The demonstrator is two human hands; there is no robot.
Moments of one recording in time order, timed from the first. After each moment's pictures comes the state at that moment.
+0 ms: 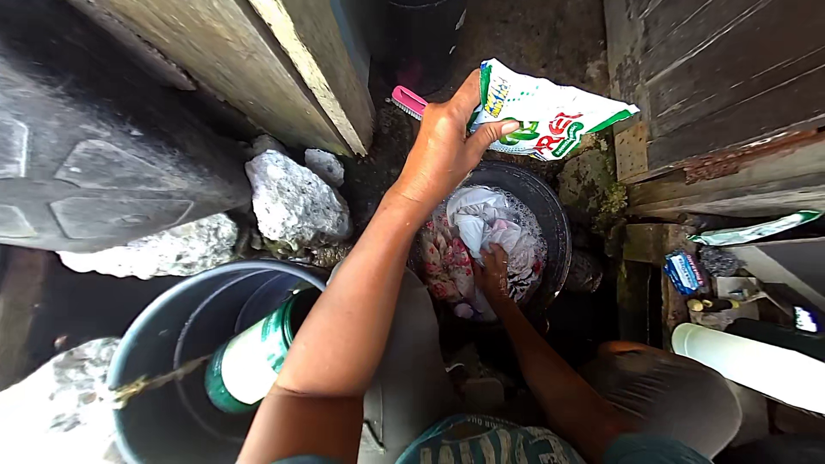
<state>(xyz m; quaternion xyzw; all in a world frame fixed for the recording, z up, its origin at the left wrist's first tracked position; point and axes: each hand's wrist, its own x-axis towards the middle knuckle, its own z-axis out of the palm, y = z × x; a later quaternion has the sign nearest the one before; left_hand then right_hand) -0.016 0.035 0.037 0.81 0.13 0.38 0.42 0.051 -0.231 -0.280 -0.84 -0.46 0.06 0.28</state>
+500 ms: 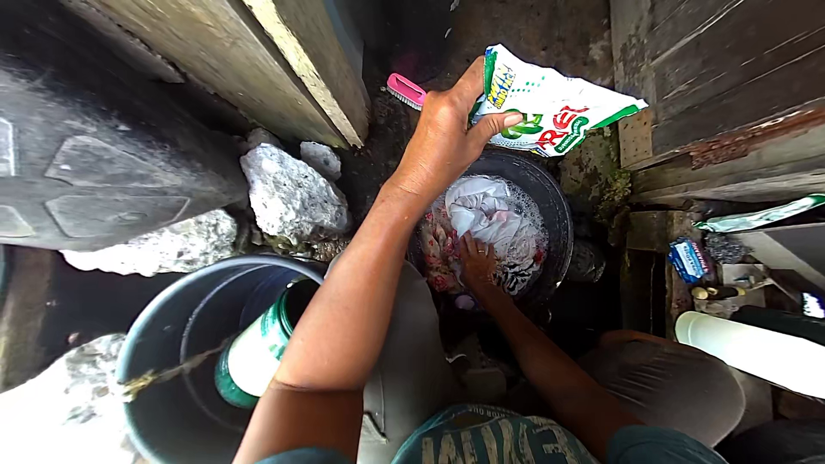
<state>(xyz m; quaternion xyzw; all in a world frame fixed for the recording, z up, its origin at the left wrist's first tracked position) -0.013 0.030 0.037 0.82 0.12 0.36 0.42 0.019 -0.188 -0.230 -0.83 -0.48 0.29 0.00</state>
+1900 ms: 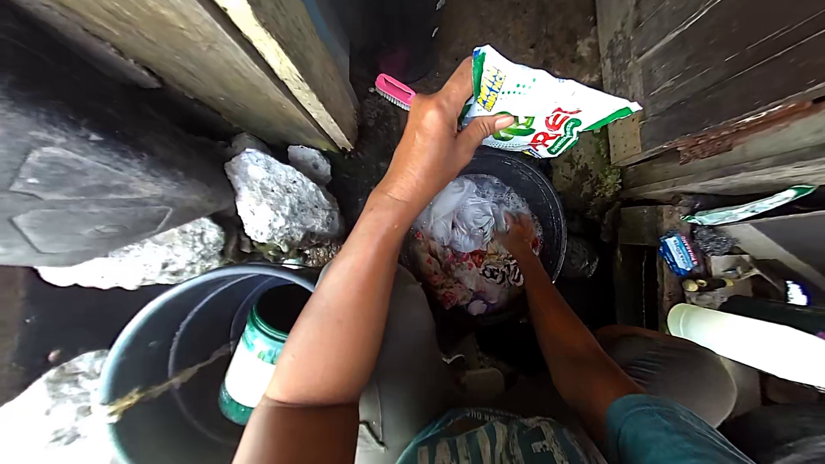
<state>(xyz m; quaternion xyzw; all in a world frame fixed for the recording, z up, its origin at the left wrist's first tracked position) -0.013 0.029 0.038 0.83 0.11 0.37 0.41 0.156 -0.199 -0.244 -0.90 -0.31 0.28 0.13</state>
